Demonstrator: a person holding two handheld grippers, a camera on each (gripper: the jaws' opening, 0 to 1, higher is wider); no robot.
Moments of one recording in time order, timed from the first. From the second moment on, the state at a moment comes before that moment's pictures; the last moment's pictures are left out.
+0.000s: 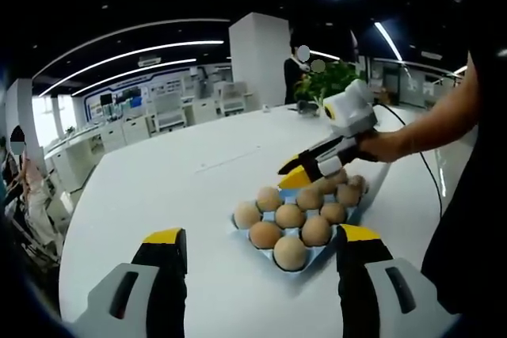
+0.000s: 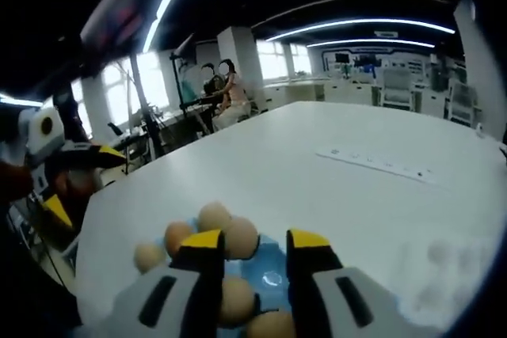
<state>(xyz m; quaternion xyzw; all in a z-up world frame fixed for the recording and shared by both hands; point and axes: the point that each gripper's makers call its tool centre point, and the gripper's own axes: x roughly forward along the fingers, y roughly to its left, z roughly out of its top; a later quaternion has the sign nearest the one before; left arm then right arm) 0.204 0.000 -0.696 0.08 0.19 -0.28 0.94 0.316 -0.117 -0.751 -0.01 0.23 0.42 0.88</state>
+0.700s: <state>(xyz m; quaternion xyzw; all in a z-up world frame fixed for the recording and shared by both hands) 0.202 -0.004 -0.697 0.08 0.19 -0.29 0.94 0.320 -0.184 -0.748 0.01 0.22 0.35 0.91</state>
